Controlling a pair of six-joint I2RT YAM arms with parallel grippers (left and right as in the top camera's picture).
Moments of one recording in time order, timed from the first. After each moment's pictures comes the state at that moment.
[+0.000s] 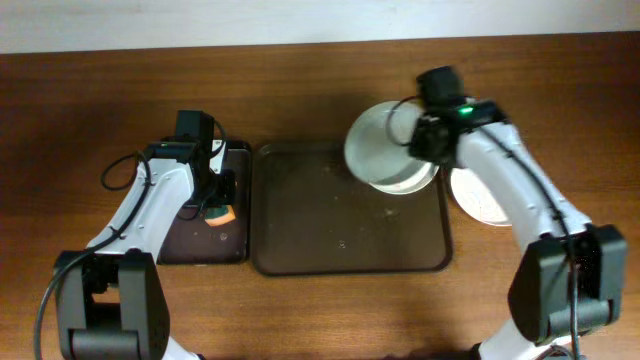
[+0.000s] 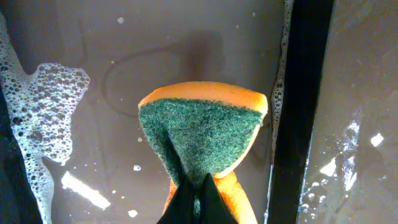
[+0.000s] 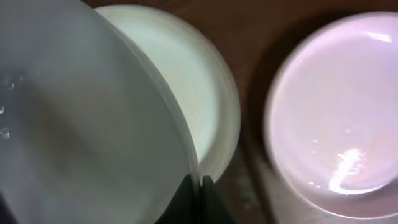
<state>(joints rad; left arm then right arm) -0.08 1.75 1.21 -0.85 -0.02 -0.04 0.16 1.80 1.45 -0.89 0.13 0.55</state>
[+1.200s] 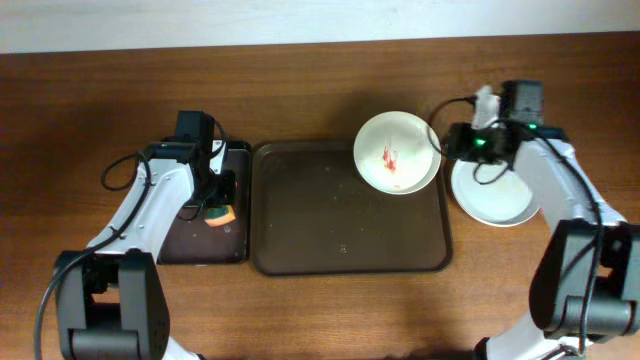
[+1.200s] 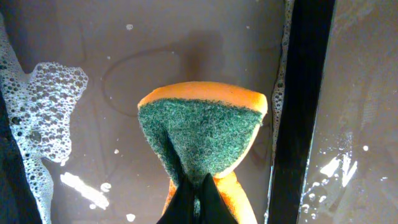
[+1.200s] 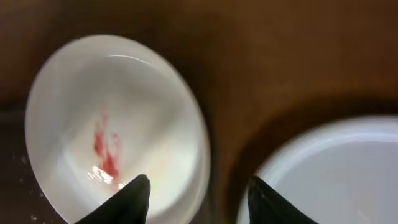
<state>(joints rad) -0.08 1.75 1.21 -0.85 -0.02 -0.04 -0.11 1.80 1.25 -0.53 -0.29 0.07</state>
